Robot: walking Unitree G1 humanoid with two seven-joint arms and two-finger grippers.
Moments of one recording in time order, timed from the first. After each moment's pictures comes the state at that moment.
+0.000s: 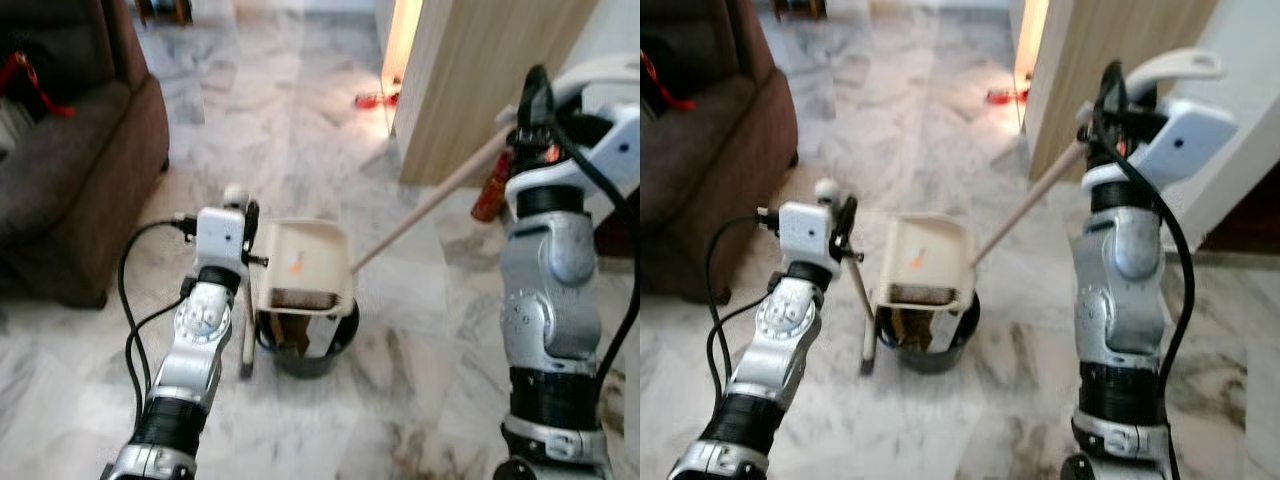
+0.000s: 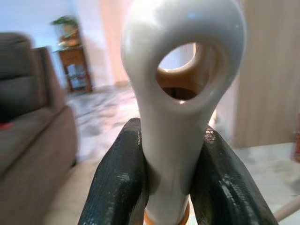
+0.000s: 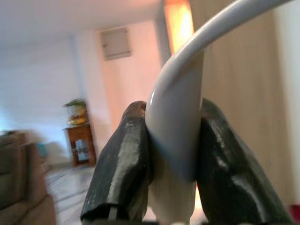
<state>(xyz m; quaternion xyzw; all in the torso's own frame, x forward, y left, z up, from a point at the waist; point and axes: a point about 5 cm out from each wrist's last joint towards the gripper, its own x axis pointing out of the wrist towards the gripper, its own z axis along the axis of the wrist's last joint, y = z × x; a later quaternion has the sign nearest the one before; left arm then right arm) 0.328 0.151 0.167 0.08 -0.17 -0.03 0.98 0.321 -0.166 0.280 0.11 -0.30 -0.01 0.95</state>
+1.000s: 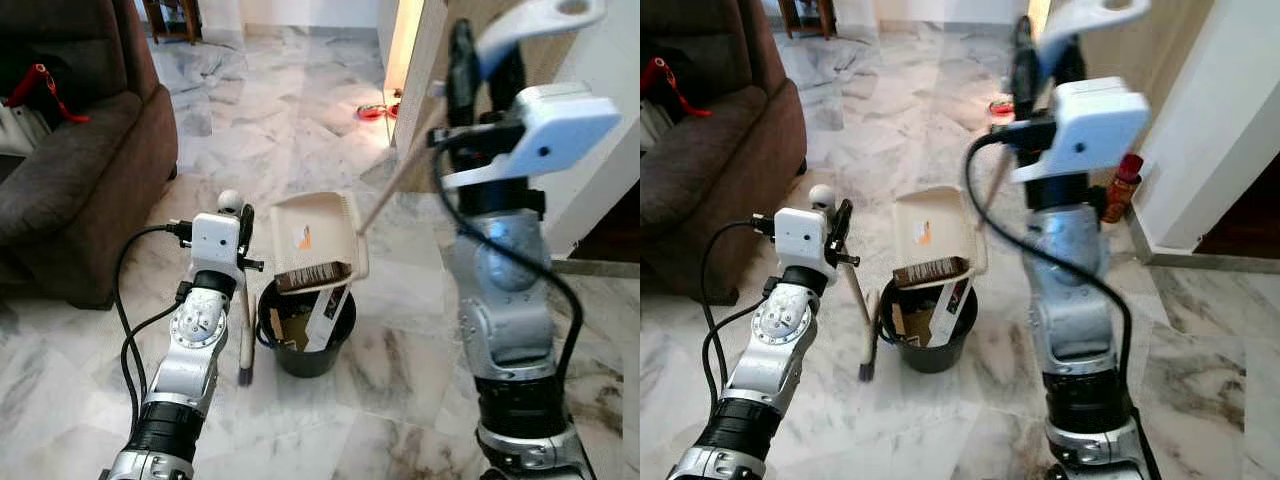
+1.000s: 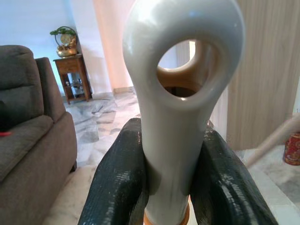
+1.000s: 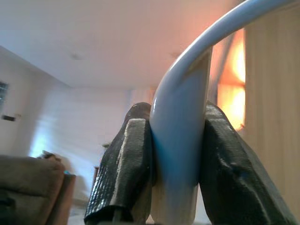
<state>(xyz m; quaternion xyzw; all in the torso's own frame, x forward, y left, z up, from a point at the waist) 0.328 0.141 0.167 0.08 -0.17 -0.04 0.98 0.288 -0.096 0.311 -0.03 -0.44 0.10 0.89</state>
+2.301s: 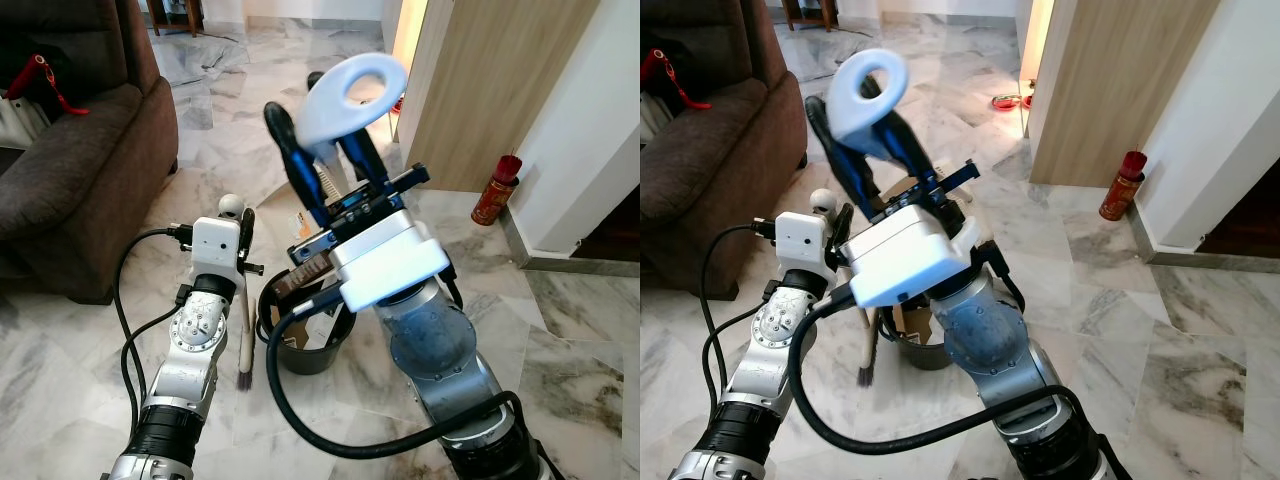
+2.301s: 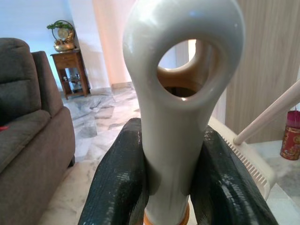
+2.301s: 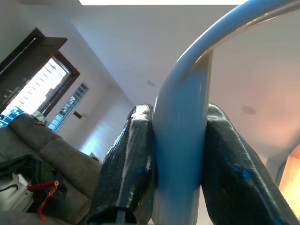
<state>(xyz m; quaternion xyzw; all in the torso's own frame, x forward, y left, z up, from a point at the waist) 0.326 0.141 0.163 0.08 -0.17 -0.05 0.98 0.235 -0.026 0.286 -0.17 -0.51 0.22 0.82</state>
